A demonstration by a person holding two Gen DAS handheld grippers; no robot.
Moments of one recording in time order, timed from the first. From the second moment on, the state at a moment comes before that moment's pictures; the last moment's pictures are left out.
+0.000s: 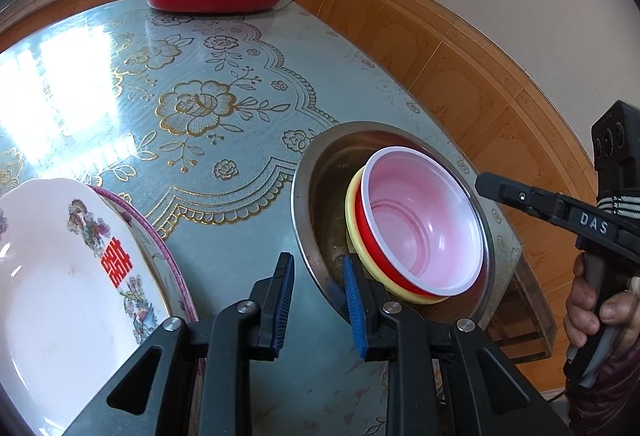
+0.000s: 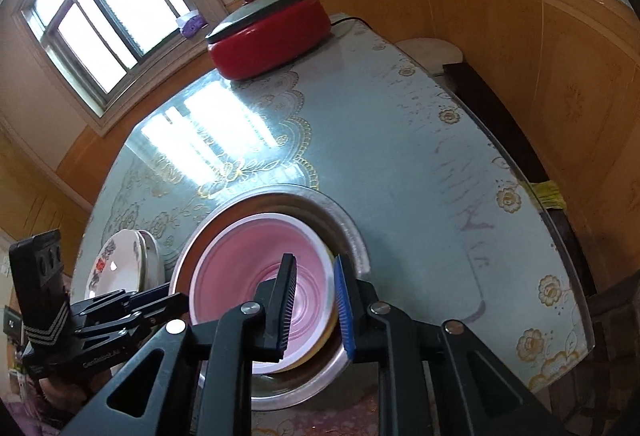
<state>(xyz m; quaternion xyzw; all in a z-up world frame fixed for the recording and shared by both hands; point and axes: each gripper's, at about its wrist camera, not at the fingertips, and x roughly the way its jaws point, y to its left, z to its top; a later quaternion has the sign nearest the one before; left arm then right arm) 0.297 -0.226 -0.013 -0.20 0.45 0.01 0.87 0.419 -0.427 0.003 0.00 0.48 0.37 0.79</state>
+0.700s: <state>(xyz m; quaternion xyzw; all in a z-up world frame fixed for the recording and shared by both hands) 0.292 -0.230 -0.011 -0.20 0.45 0.01 0.87 0.412 -0.420 0.005 -0.02 0.49 0.34 0.80</state>
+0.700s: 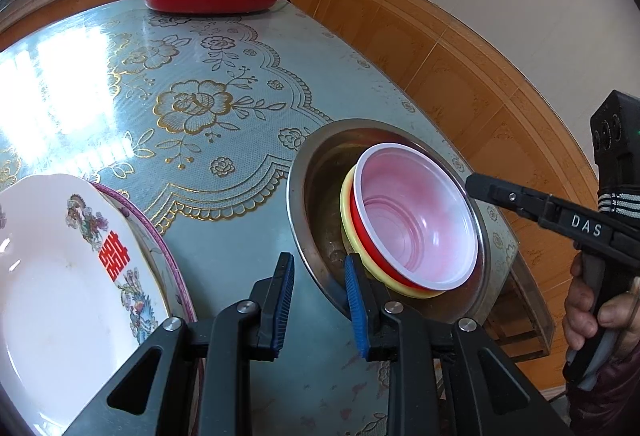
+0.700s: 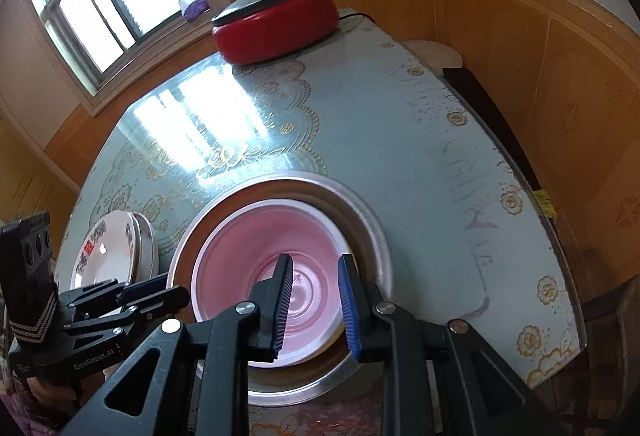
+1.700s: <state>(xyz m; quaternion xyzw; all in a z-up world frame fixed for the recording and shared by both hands) 0.302 -0.229 -0.018 -0.20 0.46 0.02 0.87 0.432 -0.424 -0.003 -0.01 0.50 0.31 0.81</state>
